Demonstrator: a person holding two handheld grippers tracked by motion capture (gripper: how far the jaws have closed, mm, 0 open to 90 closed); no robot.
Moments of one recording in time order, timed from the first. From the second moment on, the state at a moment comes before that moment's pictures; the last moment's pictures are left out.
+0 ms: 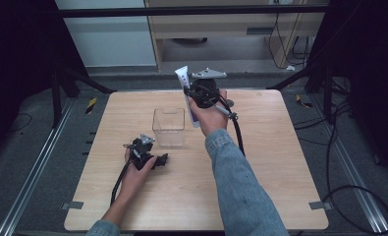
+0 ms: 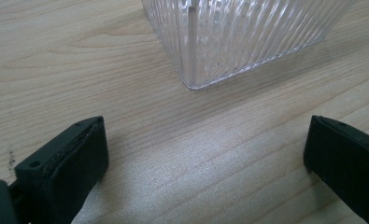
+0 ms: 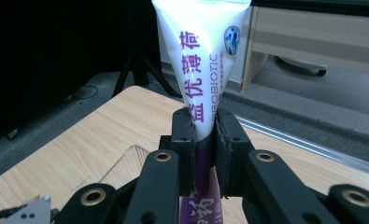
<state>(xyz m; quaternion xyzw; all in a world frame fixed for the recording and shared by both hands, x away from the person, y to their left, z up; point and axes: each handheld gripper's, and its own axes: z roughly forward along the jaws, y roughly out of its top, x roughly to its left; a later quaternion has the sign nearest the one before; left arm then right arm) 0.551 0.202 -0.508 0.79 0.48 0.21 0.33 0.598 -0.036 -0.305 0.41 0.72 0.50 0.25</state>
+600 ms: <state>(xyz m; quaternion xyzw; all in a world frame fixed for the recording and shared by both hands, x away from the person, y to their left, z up) 0.551 0.202 -0.508 0.79 0.48 0.21 0.33 0.603 -0.007 -0.287 0.39 0.71 0.53 0.26</state>
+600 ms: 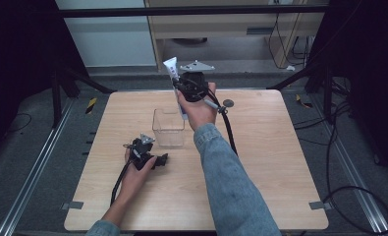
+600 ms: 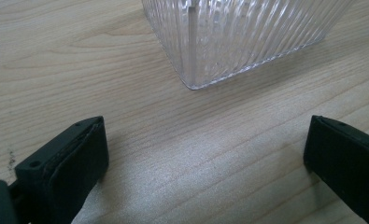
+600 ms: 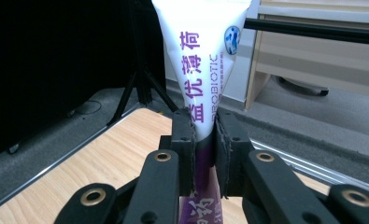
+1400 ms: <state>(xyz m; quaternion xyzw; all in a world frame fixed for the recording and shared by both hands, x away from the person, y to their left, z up) 0.551 0.202 -0.508 0.79 0.48 0.21 0.33 0.610 0.017 -0.299 0.39 0.71 0.53 0.25</state>
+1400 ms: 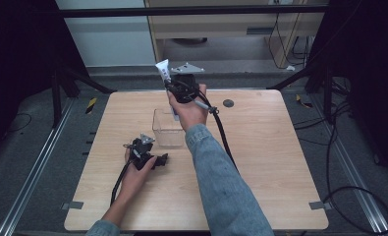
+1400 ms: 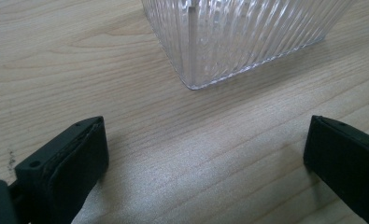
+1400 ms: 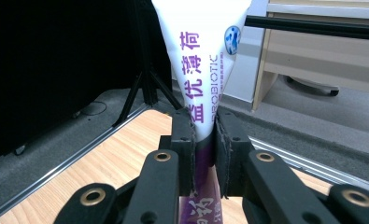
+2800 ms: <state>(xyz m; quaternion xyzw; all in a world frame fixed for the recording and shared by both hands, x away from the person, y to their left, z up) 0.551 0.202 -0.508 0.79 0.47 0.21 0.33 0.618 0.039 -0.338 0.38 0.72 0.53 0.23</state>
